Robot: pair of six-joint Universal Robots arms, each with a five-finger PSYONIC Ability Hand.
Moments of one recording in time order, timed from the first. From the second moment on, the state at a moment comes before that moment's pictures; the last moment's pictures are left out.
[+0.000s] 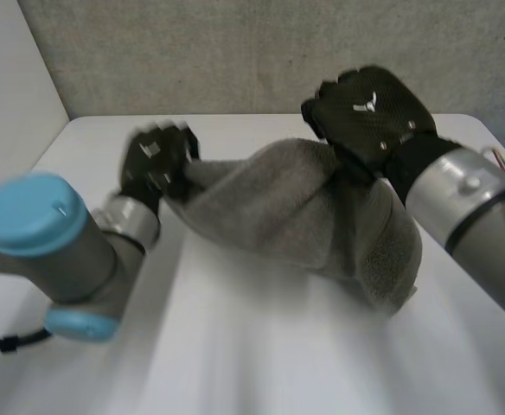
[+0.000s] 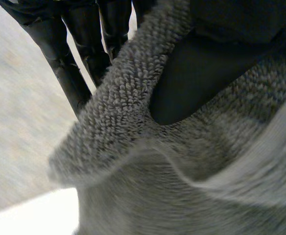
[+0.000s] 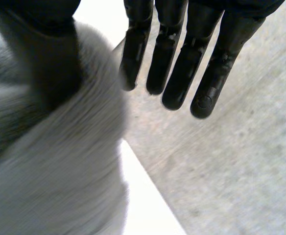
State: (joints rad) left arm 4.21 -1.98 -1.60 3.69 -1.60 3.10; right arm 2.08 -1.49 1.47 -0.01 1.31 2.64; left_hand 1.18 1.21 1.21 1.21 1.02; right_hand 0.79 0.79 0.80 0.81 0.62
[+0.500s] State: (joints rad) left arm 4.30 -1.73 -1.86 3.59 -1.61 3.11; right arm 2.05 -1.25 1.58 0.08 1.21 2.52; left_hand 1.18 1.22 1.22 1.22 1.02; right_hand 1.34 1.35 1.34 1.35 1.16
